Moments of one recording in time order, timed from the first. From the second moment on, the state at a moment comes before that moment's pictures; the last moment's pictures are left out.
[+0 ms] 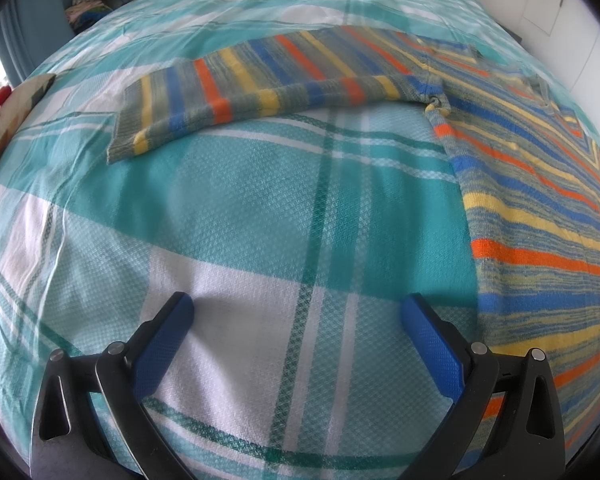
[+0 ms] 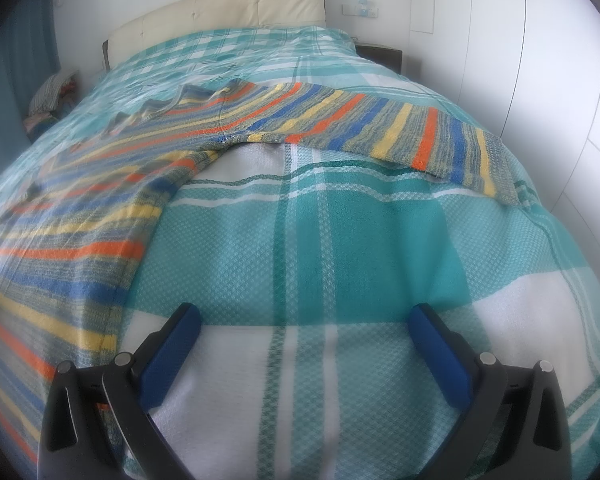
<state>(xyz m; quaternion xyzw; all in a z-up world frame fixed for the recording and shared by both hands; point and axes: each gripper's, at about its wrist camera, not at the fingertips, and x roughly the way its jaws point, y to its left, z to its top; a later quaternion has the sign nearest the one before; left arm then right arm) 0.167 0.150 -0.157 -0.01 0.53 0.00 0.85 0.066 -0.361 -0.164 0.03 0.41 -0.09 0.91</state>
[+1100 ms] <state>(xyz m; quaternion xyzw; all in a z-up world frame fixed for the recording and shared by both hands) 0.141 0.162 -0.099 -0.03 0.38 0.04 0.92 0.066 -0.360 -0.164 0.03 0.40 -0.09 0.91</state>
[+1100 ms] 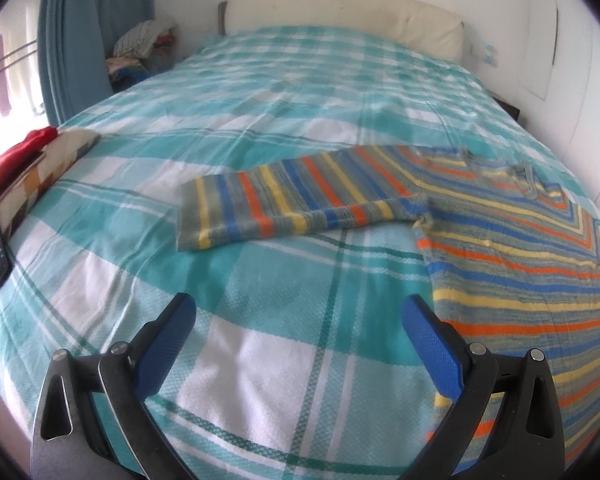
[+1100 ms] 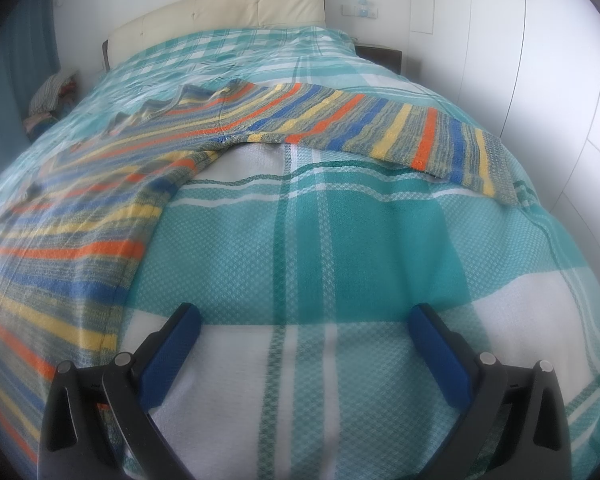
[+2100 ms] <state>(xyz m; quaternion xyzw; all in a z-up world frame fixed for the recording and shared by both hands) 0.141 0.157 -0.102 -0.03 0.37 0.05 0.93 0.110 -0.587 -0.098 0.41 0.37 -0.10 0.83</state>
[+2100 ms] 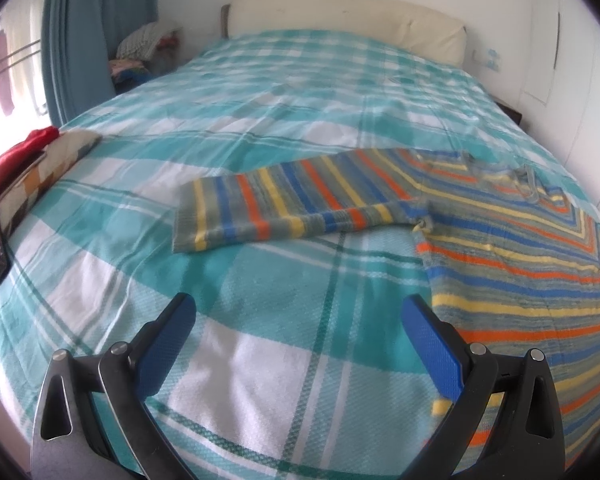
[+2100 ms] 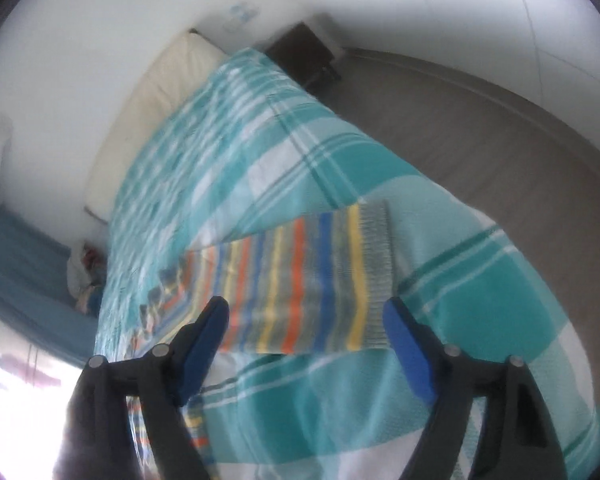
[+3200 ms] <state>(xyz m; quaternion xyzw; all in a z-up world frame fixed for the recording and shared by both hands) 0.148 0.182 -0.105 -0.07 0.40 0.06 0.91 0.297 -0.249 0.045 0.14 0.40 0.19 0.89</state>
